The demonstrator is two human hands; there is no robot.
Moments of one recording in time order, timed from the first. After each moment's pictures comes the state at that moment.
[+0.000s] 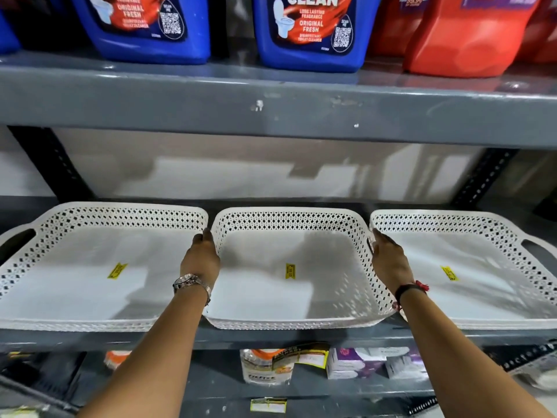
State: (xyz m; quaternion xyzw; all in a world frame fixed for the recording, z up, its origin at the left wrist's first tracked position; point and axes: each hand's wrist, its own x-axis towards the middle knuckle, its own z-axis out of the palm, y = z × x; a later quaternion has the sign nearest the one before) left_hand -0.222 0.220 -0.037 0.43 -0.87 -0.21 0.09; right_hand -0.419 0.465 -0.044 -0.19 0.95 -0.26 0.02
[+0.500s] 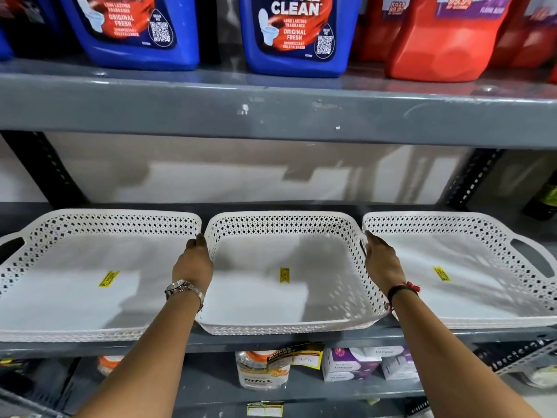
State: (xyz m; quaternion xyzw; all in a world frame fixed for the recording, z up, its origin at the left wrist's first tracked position) left_hand -0.218 0.226 -0.037 0.43 -0.88 -0.17 0.09; right_hand -0.416 0.470 -0.044 -0.19 0.95 -0.25 0.03
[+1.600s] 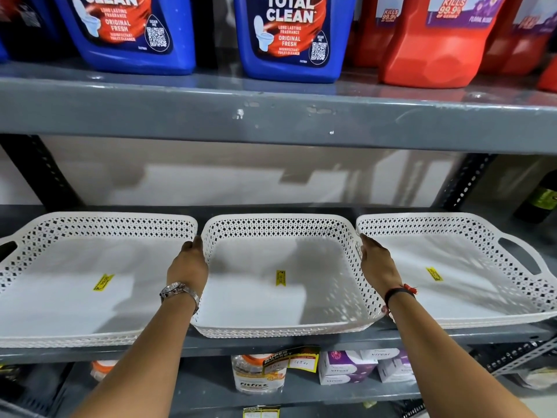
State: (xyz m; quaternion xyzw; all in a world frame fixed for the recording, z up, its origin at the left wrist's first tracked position) left_hand -0.217 0.222 -0.038 0.42 -0.89 -0.17 0.09; right_hand -0.414 0.471 -0.040 -0.20 0.94 -0.28 0.04
